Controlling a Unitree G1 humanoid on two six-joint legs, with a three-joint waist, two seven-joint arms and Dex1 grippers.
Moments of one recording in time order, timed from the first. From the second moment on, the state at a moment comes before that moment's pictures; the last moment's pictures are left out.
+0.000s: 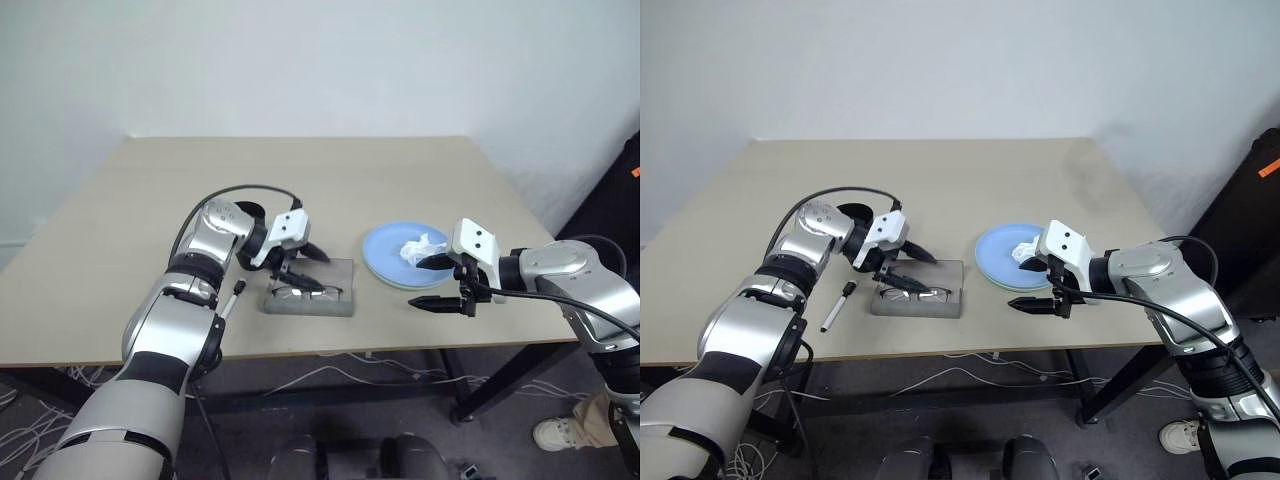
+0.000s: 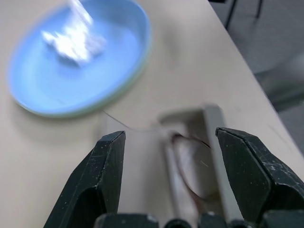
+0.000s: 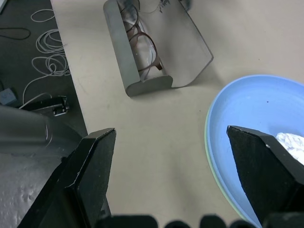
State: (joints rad) left arm -1.14 0.42 -0.25 1.23 0.02 -0.36 -1.54; right arm -0.52 -0.80 0.21 -0.21 0.31 0.69 1.09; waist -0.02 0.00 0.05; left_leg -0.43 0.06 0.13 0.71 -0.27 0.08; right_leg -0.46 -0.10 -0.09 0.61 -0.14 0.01
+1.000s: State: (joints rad) left arm -1.14 0.41 -0.30 1.34 0.35 -0.45 -1.03; right arm -0.52 -0.80 0.21 -0.21 0.31 0.68 1.09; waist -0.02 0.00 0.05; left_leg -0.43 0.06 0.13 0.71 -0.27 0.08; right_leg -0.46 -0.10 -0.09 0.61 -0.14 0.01
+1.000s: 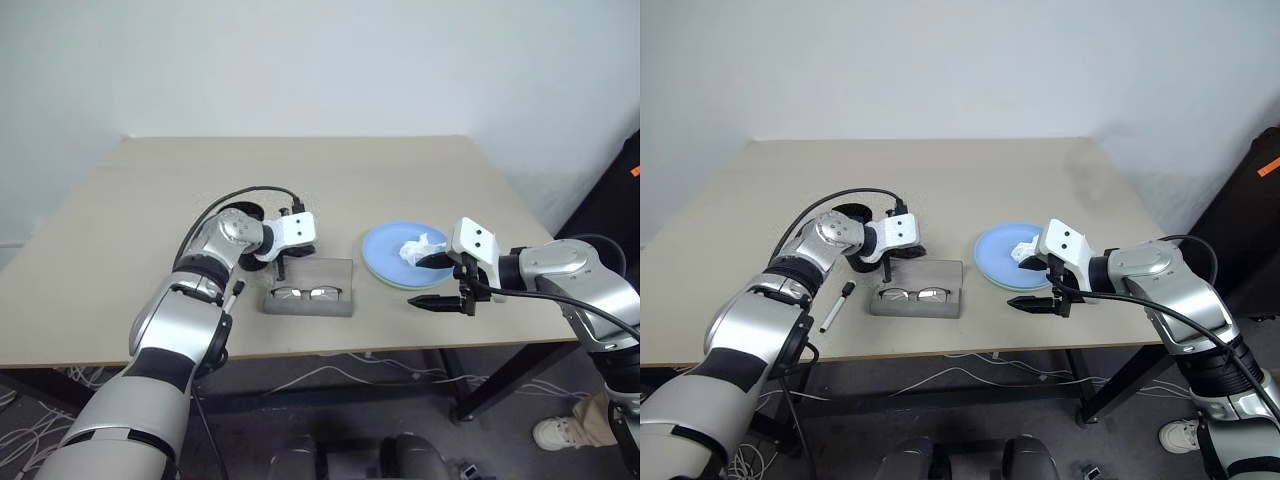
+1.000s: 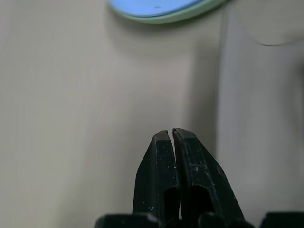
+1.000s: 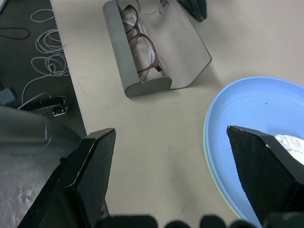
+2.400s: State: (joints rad) left arm -0.64 0.57 -0.10 -0.07 -0.15 0.73 -1.23; right arm -0.54 -0.79 0.23 -0.18 0.31 0.65 1.12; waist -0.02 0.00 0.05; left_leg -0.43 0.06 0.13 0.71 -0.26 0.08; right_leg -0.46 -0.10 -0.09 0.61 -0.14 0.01
